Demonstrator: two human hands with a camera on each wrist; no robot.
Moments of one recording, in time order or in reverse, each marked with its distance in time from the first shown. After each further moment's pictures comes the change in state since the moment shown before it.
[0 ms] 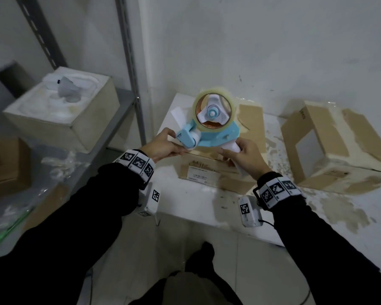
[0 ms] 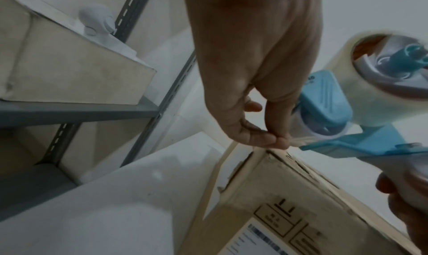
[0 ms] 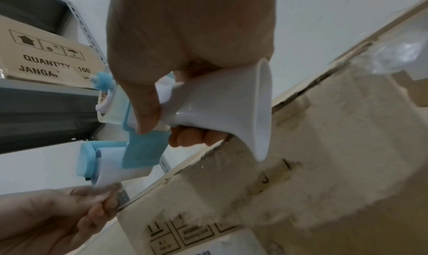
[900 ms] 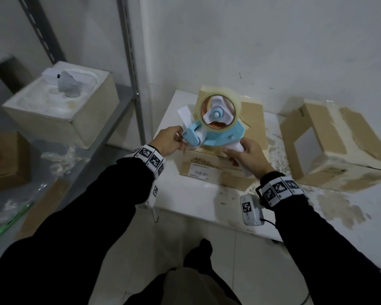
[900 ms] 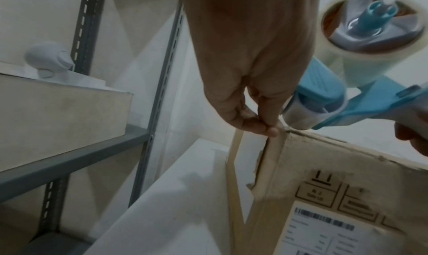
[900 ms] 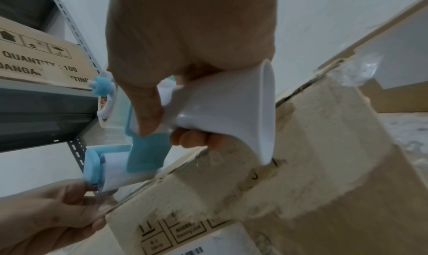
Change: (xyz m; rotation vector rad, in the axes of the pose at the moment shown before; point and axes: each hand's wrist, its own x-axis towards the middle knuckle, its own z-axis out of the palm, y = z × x) left_hand 0.016 -0.006 -0.001 0.583 0.026 0.213; right_hand -0.001 0.012 -0.005 -0.034 0.025 0.023
